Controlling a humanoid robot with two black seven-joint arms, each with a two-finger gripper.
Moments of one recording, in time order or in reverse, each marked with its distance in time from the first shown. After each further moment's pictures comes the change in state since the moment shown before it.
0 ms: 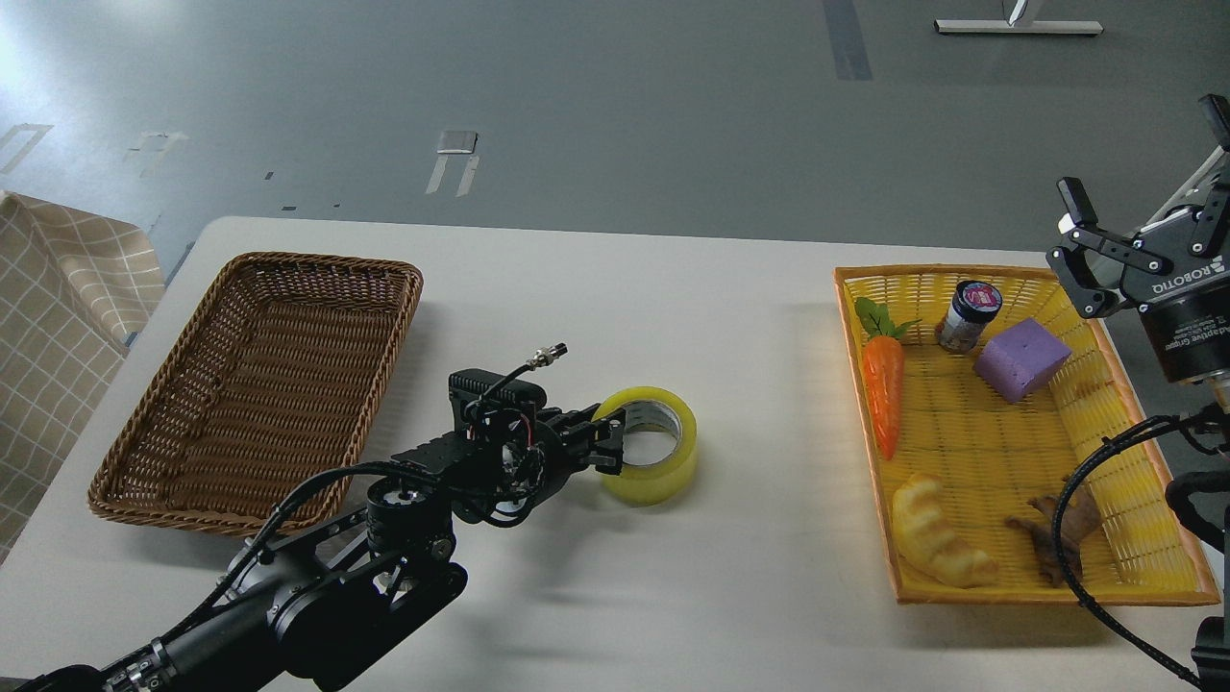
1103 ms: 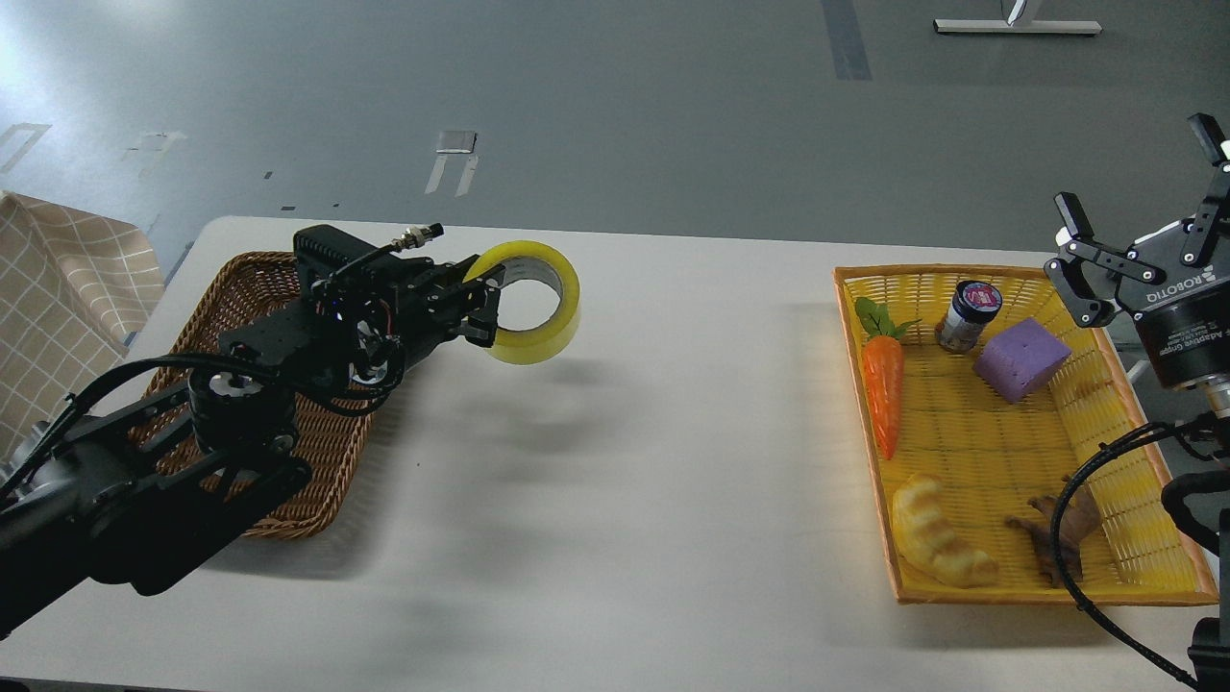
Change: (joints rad) left arm -0.155 0.453 -0.045 -0.204 -0.021 0.013 -0.002; right arm 0.010 0.000 0.000 -0.048 -0.004 0.000 0.000
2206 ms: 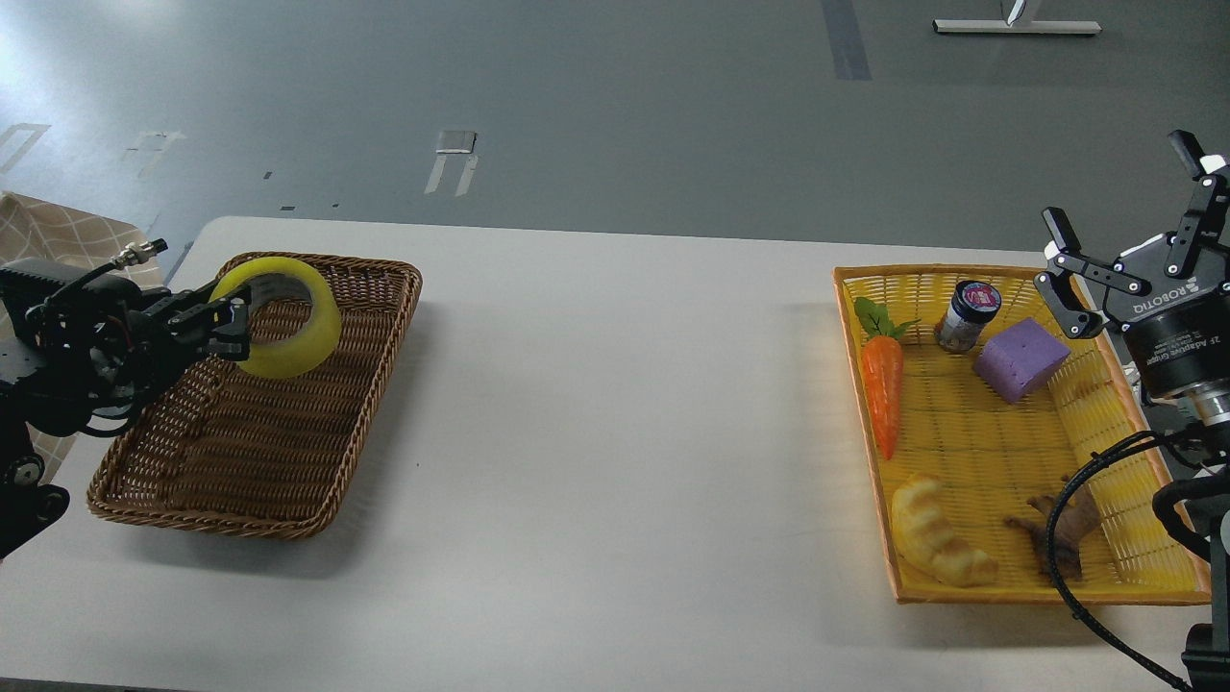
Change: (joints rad) left arm 0.195 0.398 -0.009 0.161 -0.238 0.258 -0.088; right arm -0.007 0.004 -0.014 -0.022 -0.004 0.000 0.000
